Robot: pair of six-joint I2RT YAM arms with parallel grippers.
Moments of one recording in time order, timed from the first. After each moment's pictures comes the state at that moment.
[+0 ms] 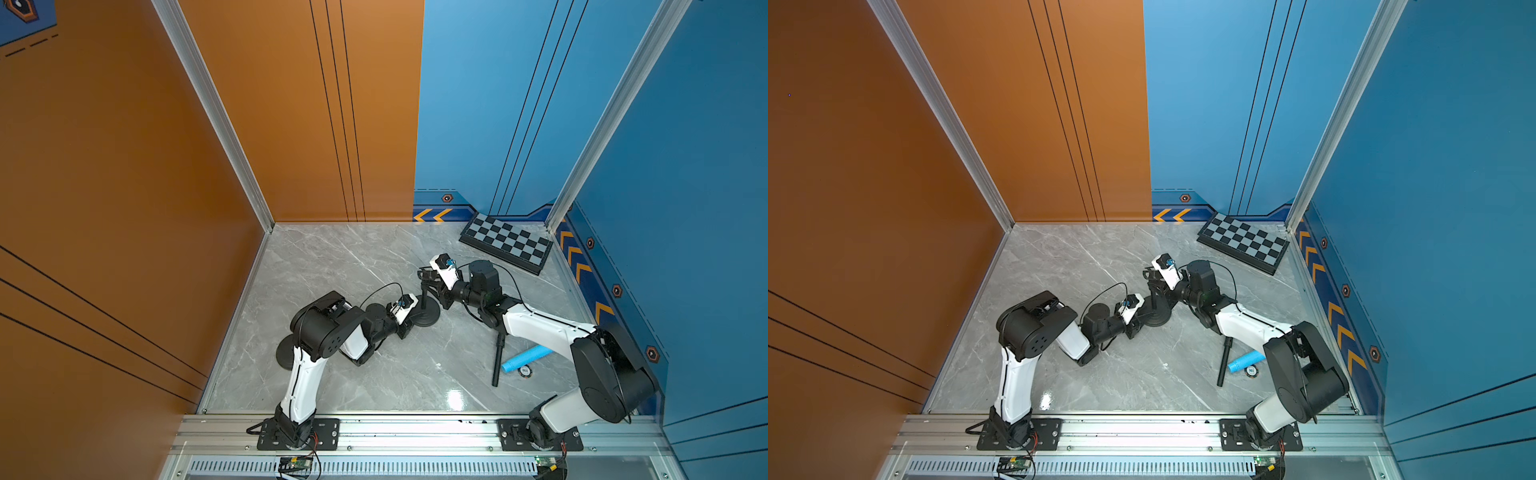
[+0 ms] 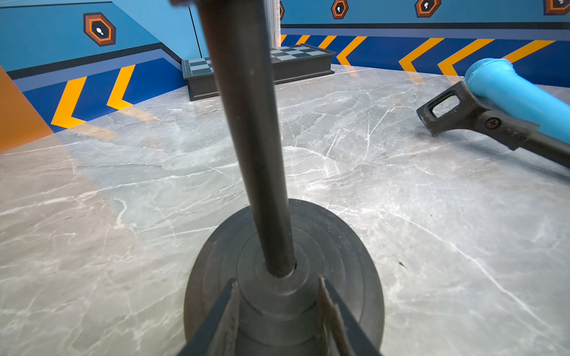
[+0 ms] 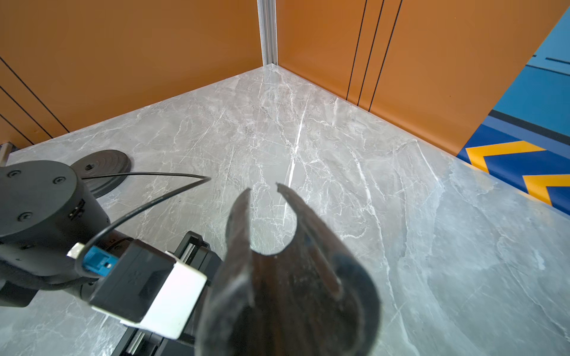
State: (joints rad) left arm -0.64 2.11 0.59 1.29 0.29 0.11; right arm 0.50 1.53 0.80 0.36 -0.40 -0.13
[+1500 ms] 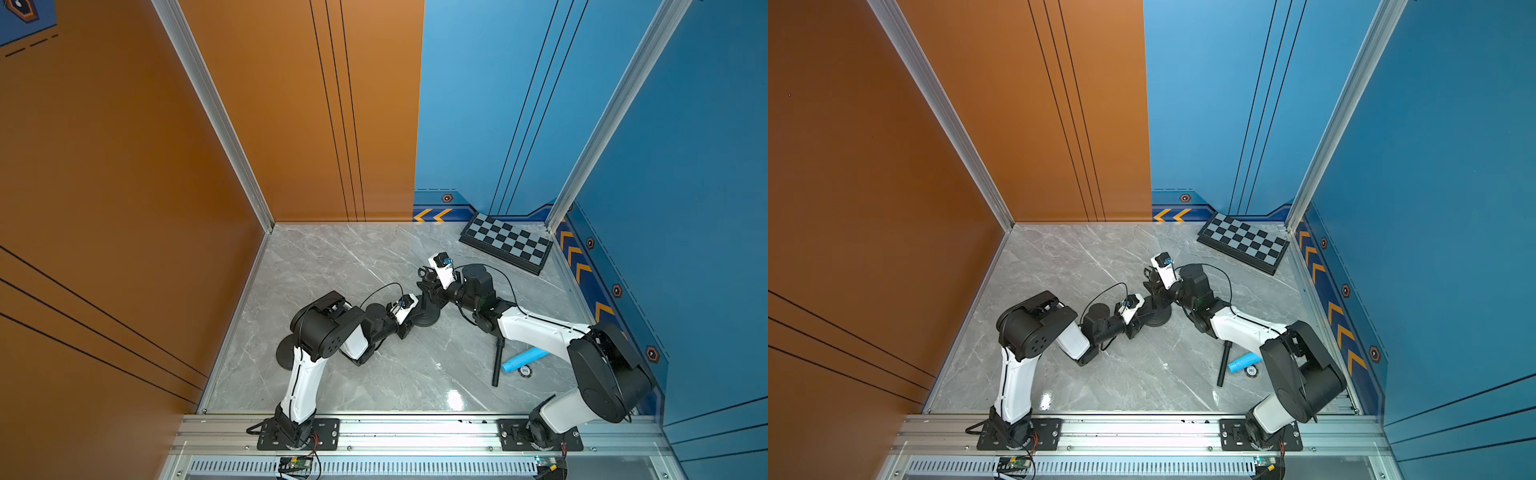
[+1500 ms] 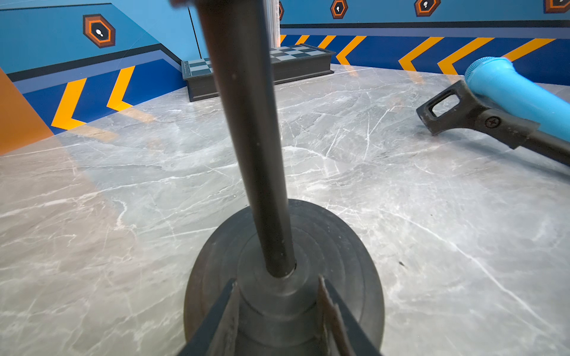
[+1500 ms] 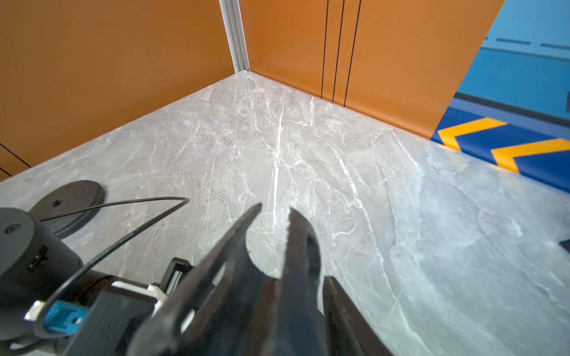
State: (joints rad) left arm -0.64 2.11 0.59 1.29 0.29 0.12; right arm 0.55 1.55 0.81 0.38 -0.26 -0.02
